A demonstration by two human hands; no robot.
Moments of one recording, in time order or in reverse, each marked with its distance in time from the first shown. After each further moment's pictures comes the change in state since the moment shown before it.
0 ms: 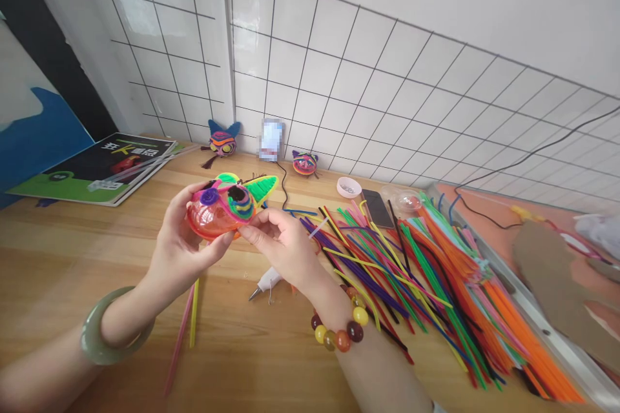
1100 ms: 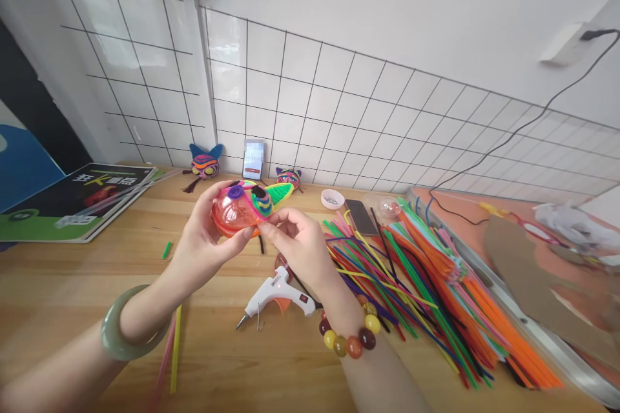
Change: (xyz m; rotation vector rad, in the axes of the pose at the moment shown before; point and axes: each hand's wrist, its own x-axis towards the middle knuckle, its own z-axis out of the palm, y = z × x) left_hand 0.038 0.004 0.042 -0.123 -0.148 -0.023; right_hand 0.004 -0.015 -0.042 -0.165 0.232 -0.061
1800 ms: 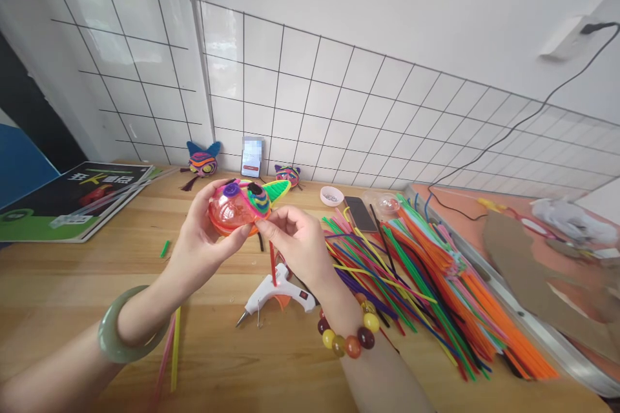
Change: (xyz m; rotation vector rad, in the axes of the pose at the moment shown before) left_hand -0.003 -0.001 0.001 -0.022 0.017 -0.011; right_hand -0.004 -0.007 0.006 -0.027 0.051 0.004
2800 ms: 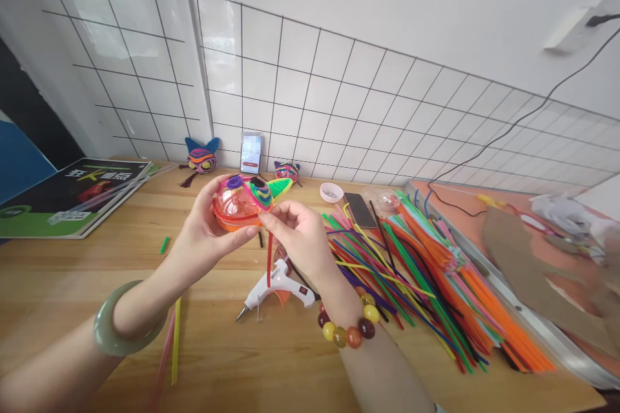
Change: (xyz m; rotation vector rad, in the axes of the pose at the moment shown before) left_hand 0.003 0.002 -0.001 -0.124 -0.083 -0.136; right_hand 0.000 -0.001 -0.002 0.026 0.006 0.058
